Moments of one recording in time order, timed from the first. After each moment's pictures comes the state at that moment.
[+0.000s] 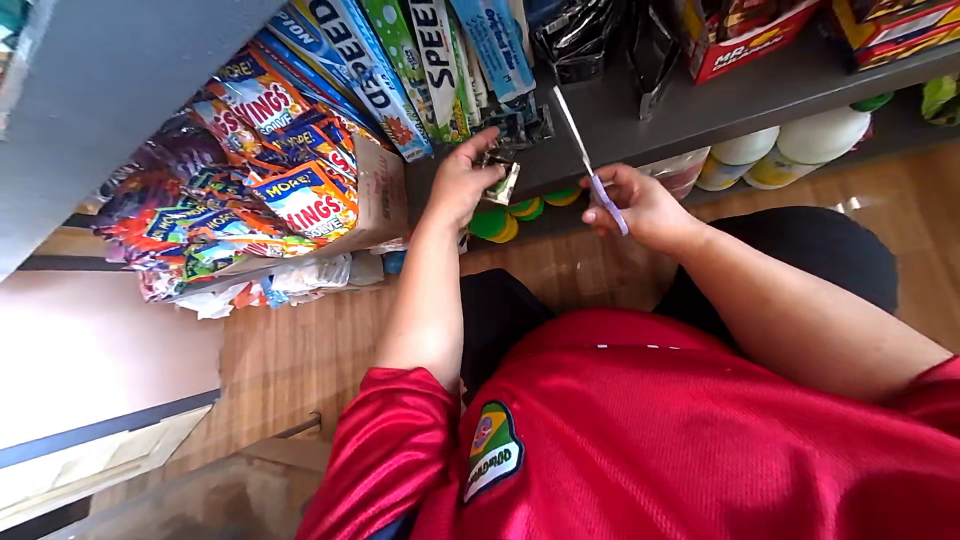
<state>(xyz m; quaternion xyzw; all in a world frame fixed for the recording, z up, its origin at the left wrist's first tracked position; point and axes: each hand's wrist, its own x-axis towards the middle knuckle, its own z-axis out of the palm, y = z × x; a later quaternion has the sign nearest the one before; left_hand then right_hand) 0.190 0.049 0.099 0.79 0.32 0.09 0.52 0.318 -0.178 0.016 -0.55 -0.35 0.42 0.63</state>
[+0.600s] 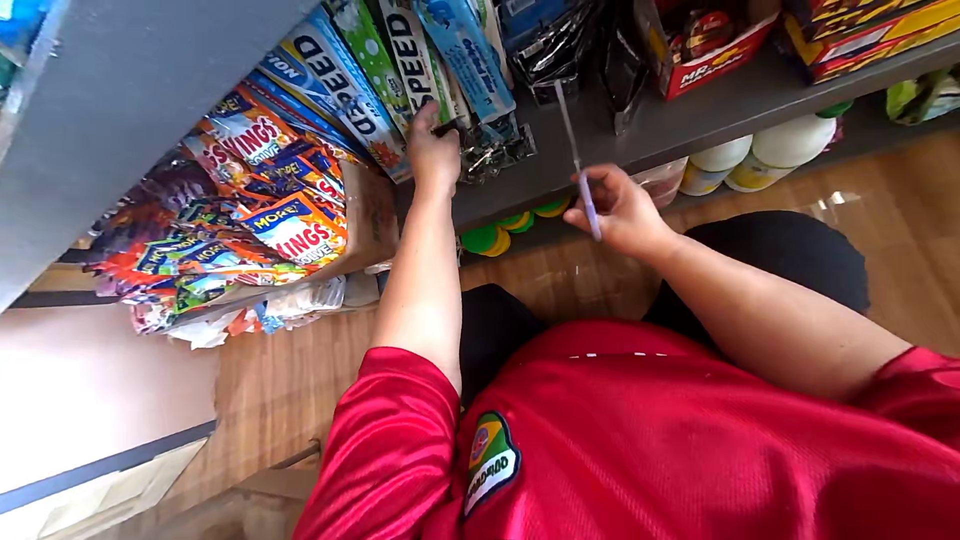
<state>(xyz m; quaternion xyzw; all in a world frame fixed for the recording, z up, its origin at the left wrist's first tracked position) 0.247 0.091 0.100 0.81 0.43 0.20 0.35 0.318 -0.172 0.011 -0.60 -0.34 0.31 0.65</state>
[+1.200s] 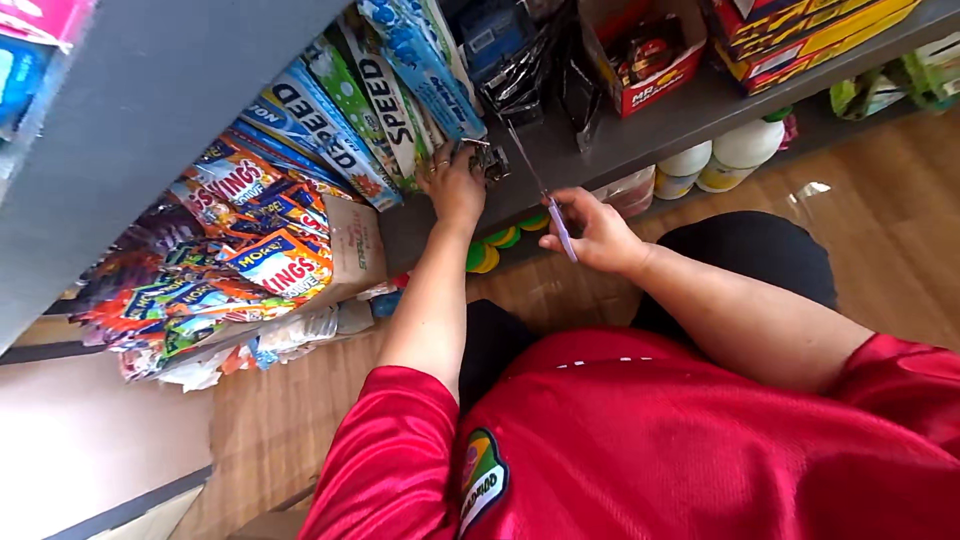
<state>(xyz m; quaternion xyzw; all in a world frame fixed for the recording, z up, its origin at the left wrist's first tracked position) 0.264 0.051 0.065 0.94 0.33 0.04 0.03 0.315 -0.179 0.003 -0.60 -0.43 0.23 0.64</state>
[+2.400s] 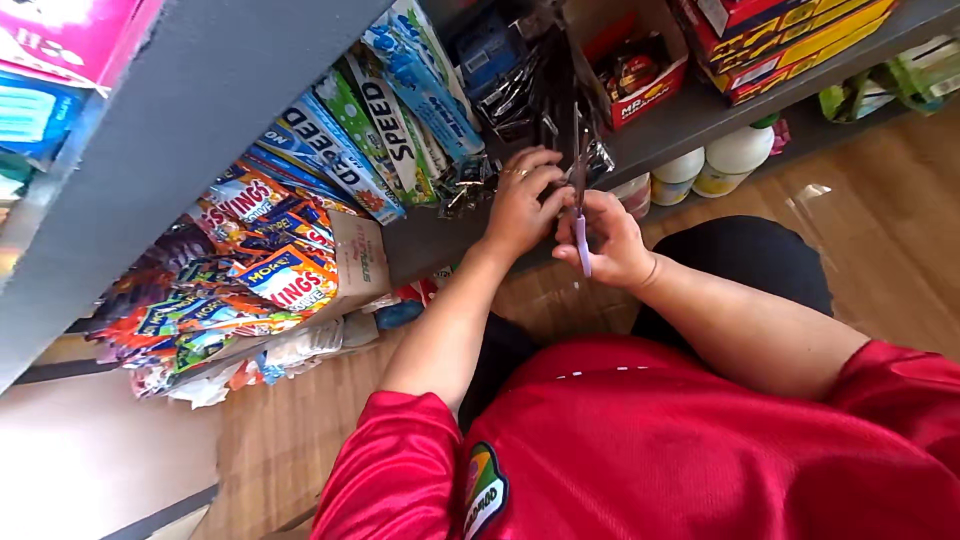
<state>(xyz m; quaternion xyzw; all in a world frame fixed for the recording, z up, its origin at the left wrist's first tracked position) 0.275 -0.026 0.076 0.95 -0.05 0.17 0.25 0.315 -0.180 0.000 -0.49 -0.47 -0.01 0.74</state>
